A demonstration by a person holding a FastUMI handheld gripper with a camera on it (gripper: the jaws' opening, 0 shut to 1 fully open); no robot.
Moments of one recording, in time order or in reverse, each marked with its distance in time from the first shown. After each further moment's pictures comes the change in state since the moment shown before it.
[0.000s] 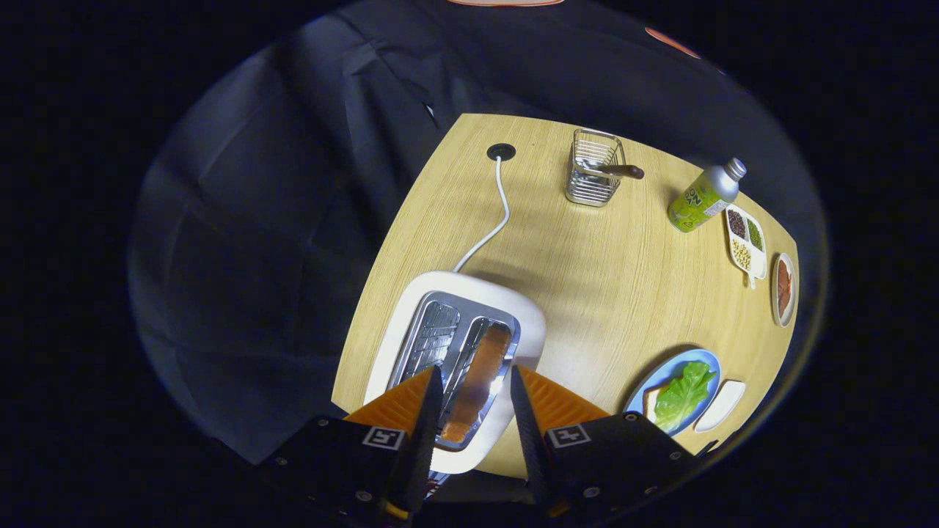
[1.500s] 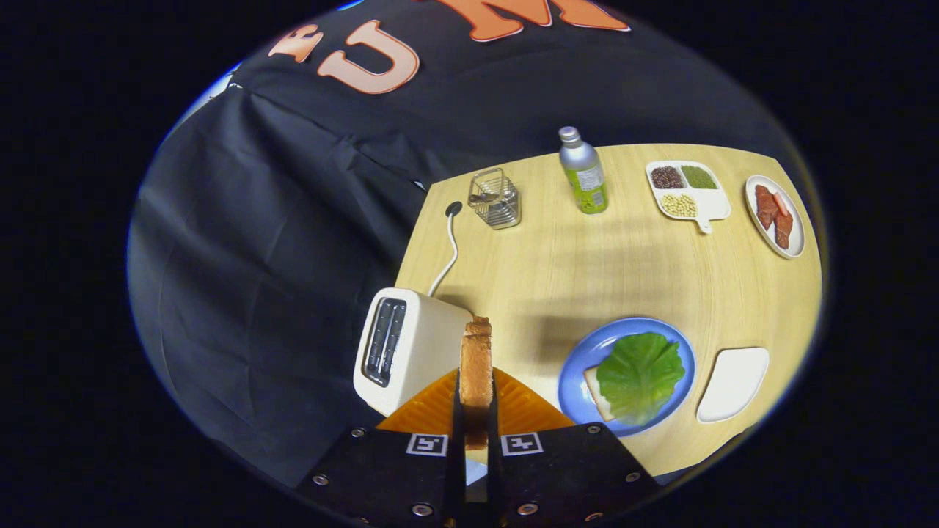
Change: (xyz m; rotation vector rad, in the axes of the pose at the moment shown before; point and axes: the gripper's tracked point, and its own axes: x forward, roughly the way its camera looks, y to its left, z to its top) arm -0.098 -0.188 -0.067 0.248 -0.254 0.296
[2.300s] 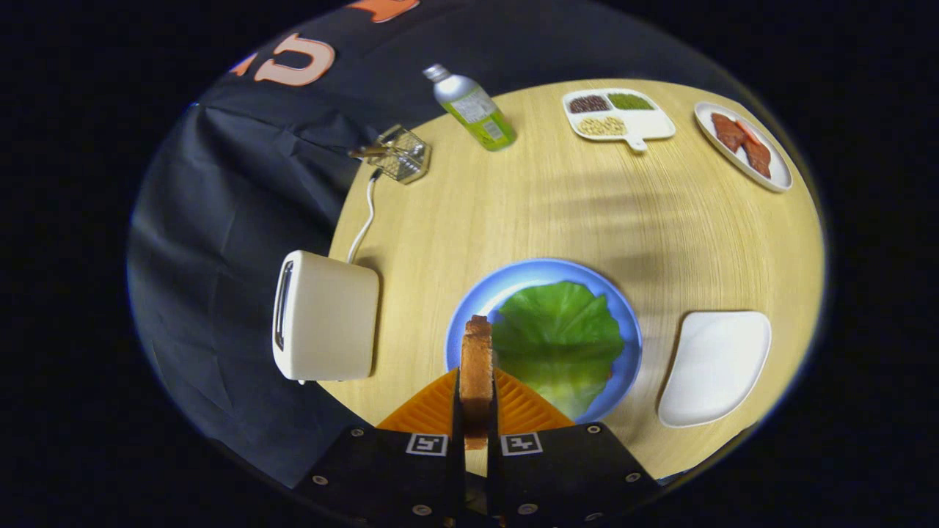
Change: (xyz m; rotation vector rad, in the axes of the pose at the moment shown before) arm 0.040 -0.144 -0.069 0.091 0.138 -0.072
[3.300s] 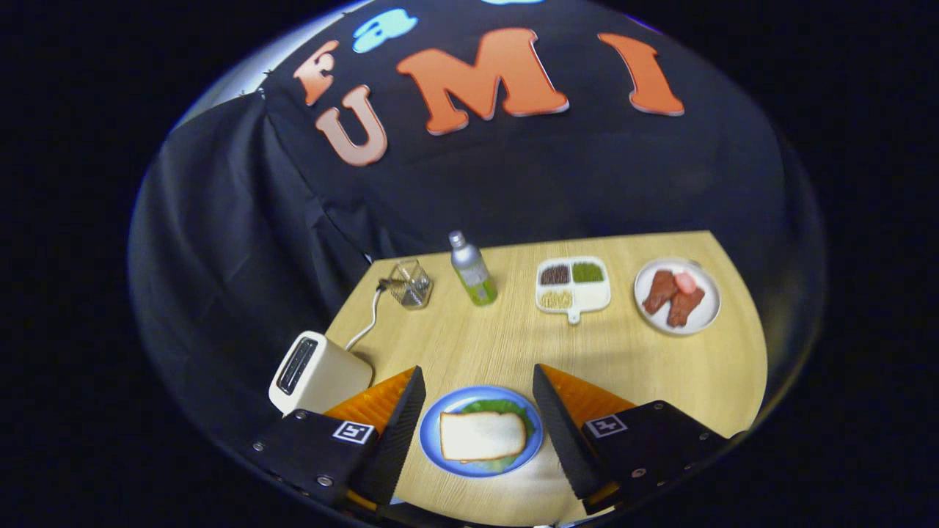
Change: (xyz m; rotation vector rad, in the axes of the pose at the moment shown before) arm -0.199 0.034 0.123 -0.278 -0.670 -0.123
